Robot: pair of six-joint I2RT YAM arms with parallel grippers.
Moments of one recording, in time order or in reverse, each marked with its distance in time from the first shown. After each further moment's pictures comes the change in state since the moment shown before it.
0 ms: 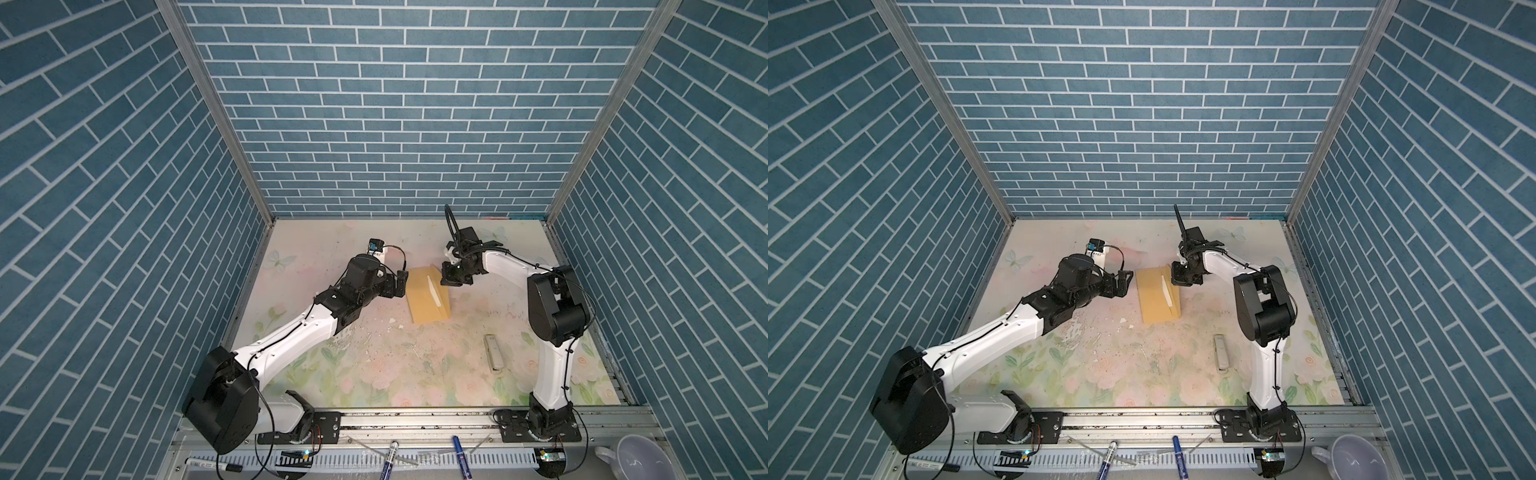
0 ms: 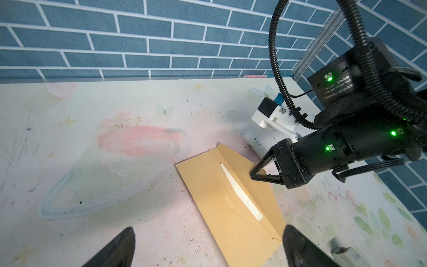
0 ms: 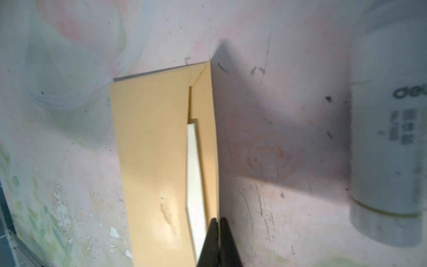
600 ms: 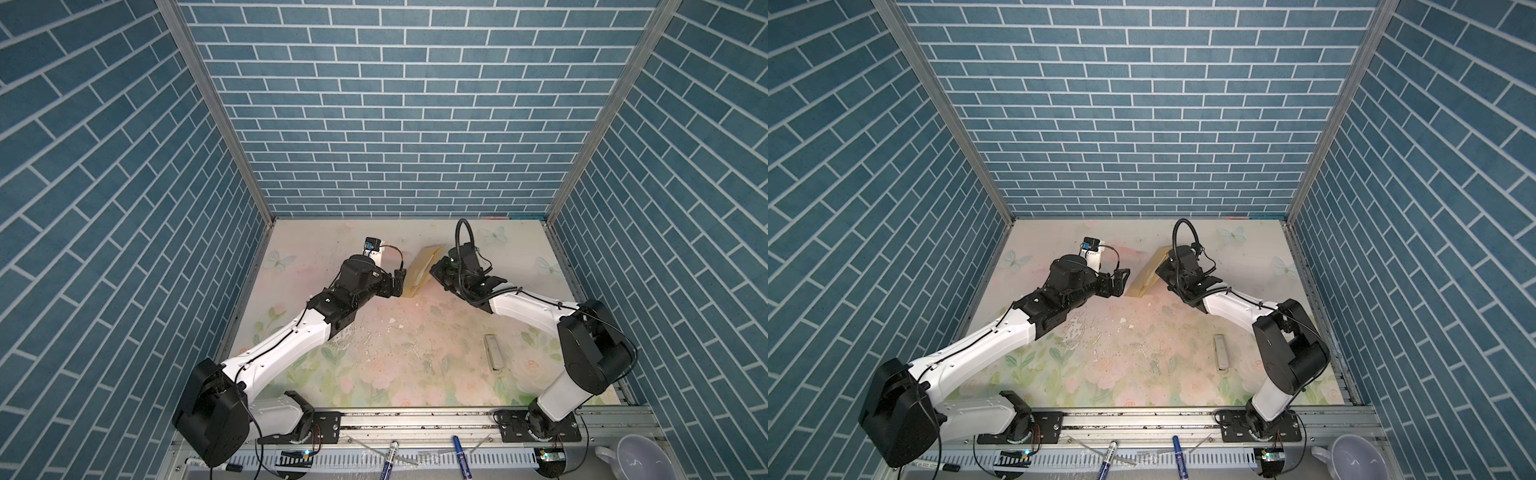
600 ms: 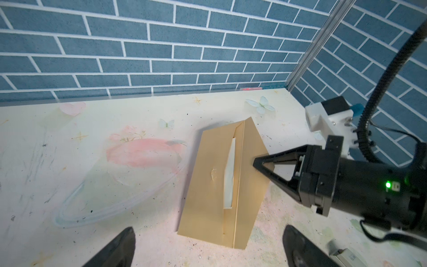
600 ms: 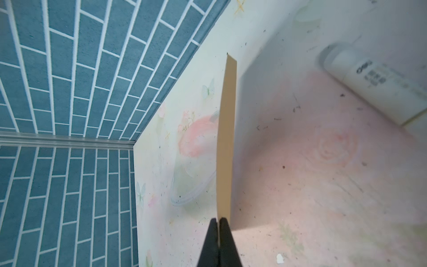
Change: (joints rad) left arm 0.001 -0.069 -0.015 0.002 -0.013 0.031; right arm 0.249 -0.373 -0.479 0.709 0.454 0.816
